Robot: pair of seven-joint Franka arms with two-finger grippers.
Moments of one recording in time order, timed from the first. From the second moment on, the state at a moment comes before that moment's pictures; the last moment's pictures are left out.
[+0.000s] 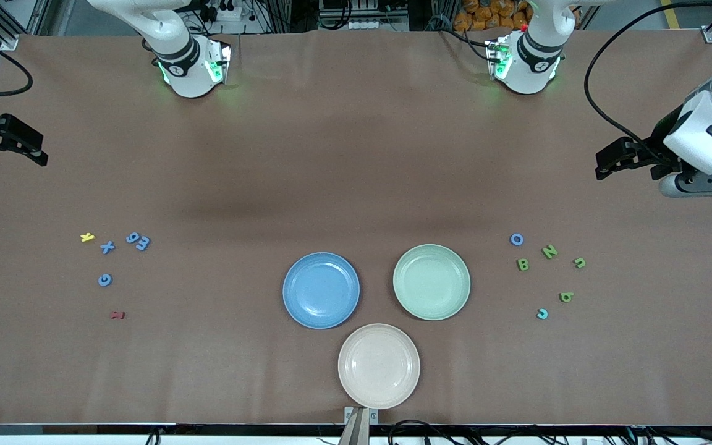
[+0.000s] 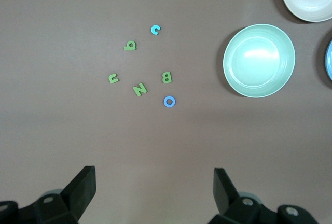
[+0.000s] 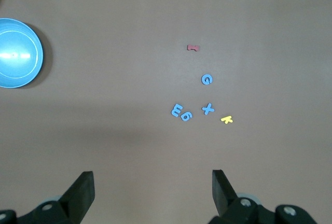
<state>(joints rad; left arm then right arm) -0.02 0.09 -0.14 -1.48 -0.01 1.54 -0.16 0.06 -0.01 -0.08 -1.53 -0.03 1.56 -0.10</state>
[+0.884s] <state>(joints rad) -0.01 0.10 -0.14 -1.48 -0.01 1.55 -0.16 0.04 -0.01 -0.08 -1.59 -0.03 1.57 -0.10</state>
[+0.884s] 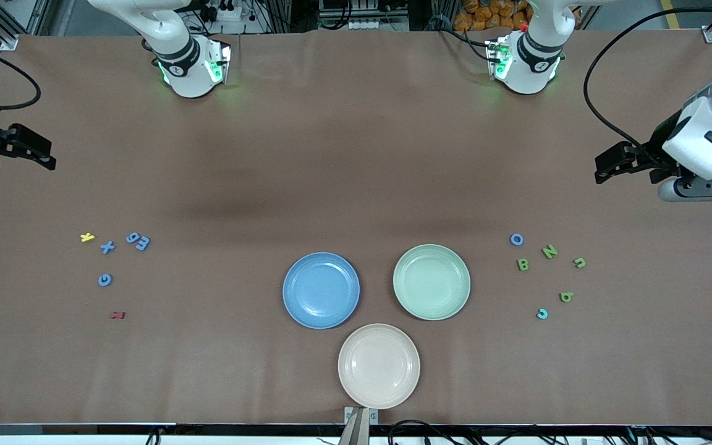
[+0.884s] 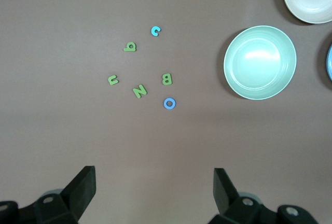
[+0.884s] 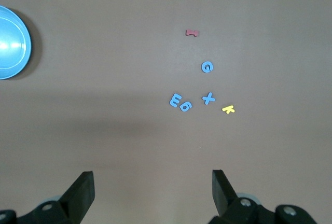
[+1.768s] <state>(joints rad) 0.01 0.18 -0.13 -1.57 -0.01 1.71 -0.16 -0.03 -0.01 -0.08 -1.79 -0.03 1.72 -0.10</state>
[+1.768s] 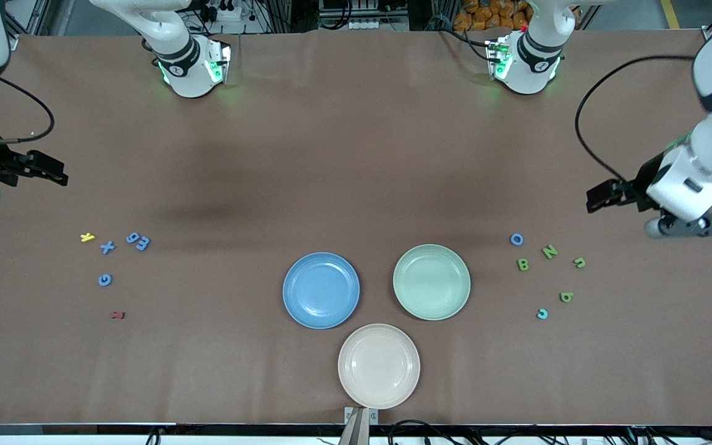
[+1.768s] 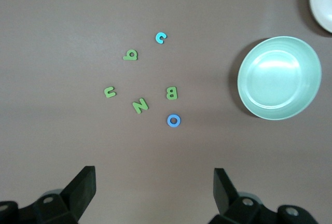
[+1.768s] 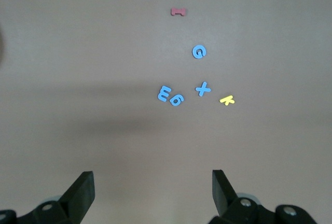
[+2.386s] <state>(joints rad) 0.04 0.37 -0.13 -1.76 0.01 2.10 -0.16 -0.10 0.11 -0.08 -1.99 -0.03 2.07 -0.23</state>
